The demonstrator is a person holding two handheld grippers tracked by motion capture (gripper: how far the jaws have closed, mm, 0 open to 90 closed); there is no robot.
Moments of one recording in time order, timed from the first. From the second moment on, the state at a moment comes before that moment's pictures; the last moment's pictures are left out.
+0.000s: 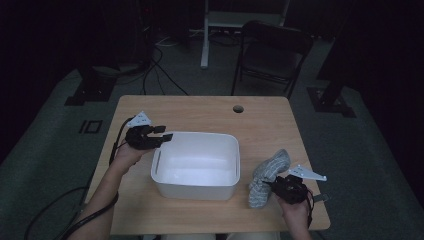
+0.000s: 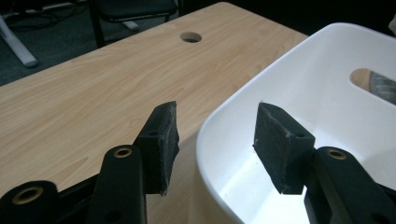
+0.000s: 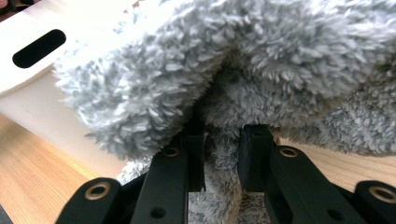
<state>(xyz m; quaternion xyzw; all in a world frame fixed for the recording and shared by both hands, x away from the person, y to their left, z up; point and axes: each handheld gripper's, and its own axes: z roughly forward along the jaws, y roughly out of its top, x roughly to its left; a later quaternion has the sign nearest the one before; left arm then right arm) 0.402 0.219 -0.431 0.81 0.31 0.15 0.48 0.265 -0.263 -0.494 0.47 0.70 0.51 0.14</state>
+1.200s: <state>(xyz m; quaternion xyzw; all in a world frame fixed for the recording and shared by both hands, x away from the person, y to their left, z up) 0.380 0.225 -0.442 0.80 0.30 0.14 0.50 0.268 -0.264 -0.496 0.48 0.70 0.51 0.14</state>
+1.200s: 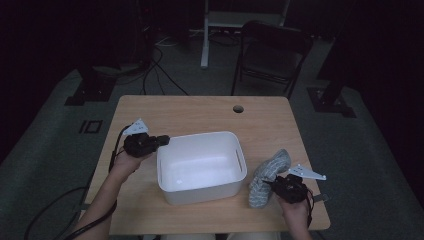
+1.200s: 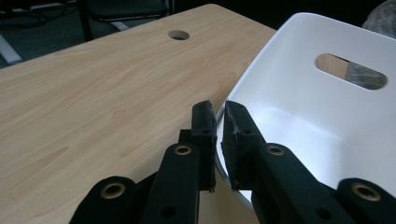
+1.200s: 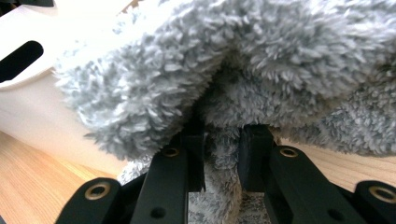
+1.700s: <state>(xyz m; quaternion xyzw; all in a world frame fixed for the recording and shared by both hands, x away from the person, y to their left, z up) 0.391 0.213 -0.440 0.82 0.29 0.15 0.48 0.268 -0.266 -0.497 0.48 0.70 0.51 0.14</state>
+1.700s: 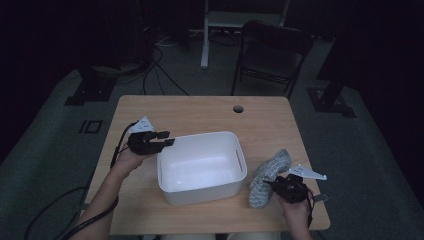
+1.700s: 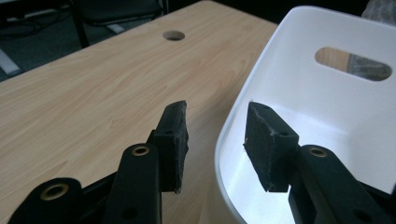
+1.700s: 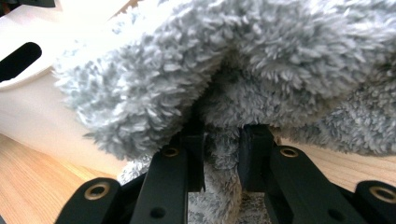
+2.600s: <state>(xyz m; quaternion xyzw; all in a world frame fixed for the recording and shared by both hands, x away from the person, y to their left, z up) 0.371 0.211 -0.448 0.80 0.31 0.15 0.48 0.268 -0.268 -0.496 0.48 0.70 0.51 0.14</state>
